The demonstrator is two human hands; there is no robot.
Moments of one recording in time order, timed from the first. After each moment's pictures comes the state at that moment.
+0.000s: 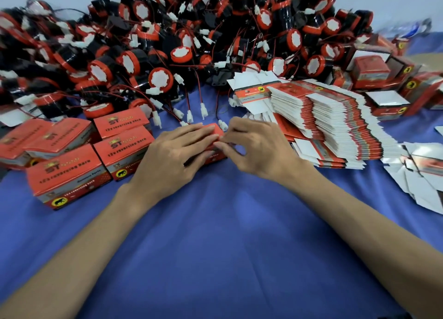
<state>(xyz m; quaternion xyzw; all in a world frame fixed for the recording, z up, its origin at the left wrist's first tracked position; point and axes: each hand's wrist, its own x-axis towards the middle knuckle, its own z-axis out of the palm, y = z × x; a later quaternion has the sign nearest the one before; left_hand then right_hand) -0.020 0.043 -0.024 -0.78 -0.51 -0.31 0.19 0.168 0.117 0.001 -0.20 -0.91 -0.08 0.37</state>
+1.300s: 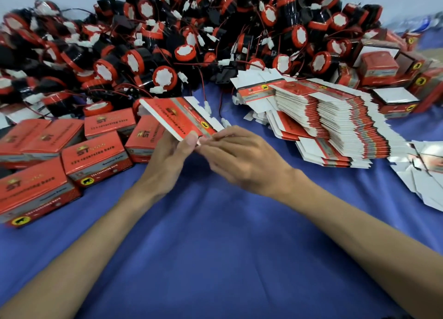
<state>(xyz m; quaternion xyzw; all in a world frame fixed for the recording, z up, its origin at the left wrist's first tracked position) -0.004 0.028 -0.008 -0.61 -0.50 -0.55 -0.26 0.151 0.102 -0.007 -0.01 -0.89 -0.13 0.44</state>
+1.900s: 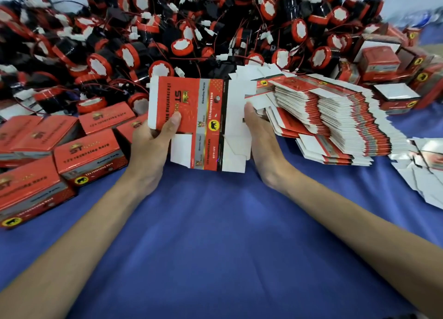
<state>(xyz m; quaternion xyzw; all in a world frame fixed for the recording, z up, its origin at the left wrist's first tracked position) -0.018 0.042 -0.012 -0.42 -0.50 -0.67 -0.35 0.151 0.102 -0.002 -0.34 -0.58 0.61 0.42</state>
